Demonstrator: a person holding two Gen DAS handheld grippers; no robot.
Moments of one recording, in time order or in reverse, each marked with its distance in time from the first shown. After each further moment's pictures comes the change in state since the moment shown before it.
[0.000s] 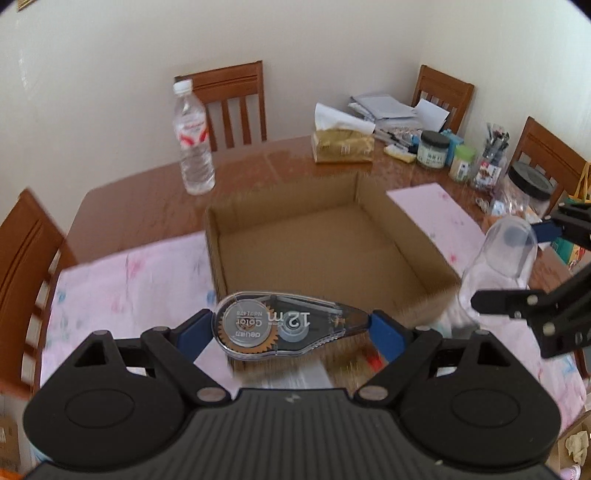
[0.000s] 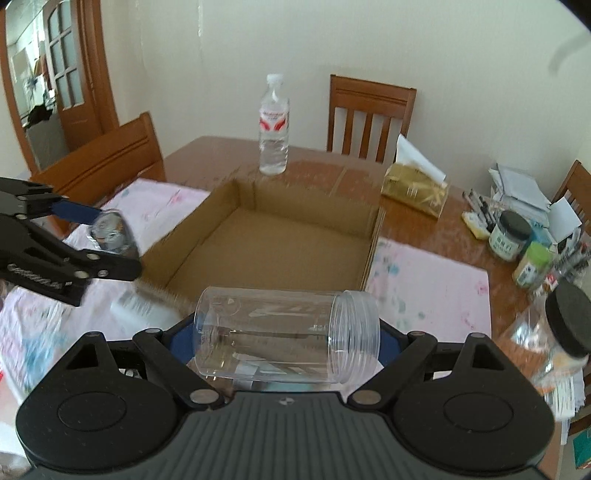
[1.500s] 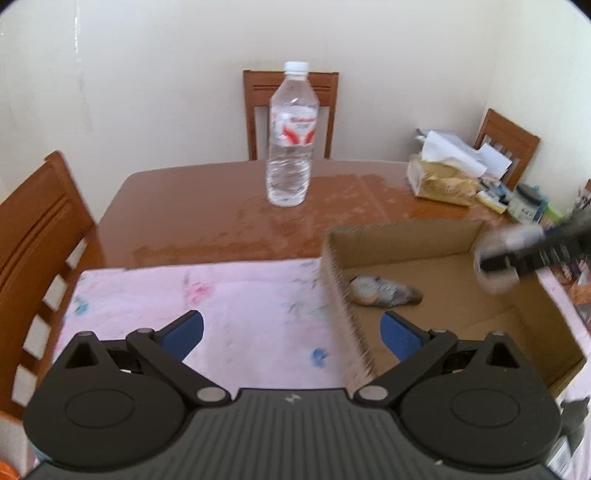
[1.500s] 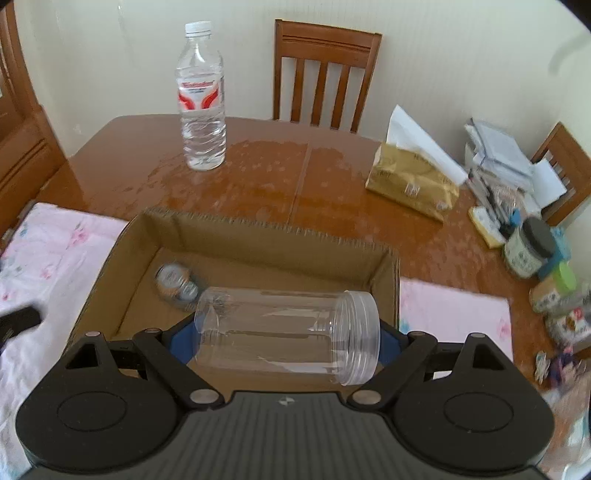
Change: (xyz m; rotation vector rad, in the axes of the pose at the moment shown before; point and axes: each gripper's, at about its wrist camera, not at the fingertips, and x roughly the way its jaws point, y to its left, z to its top) left arm 0.081 0.133 0.004 -0.181 -0.057 0.075; right arm 0.170 -0.001 0.115 0.106 0.187 -0.190
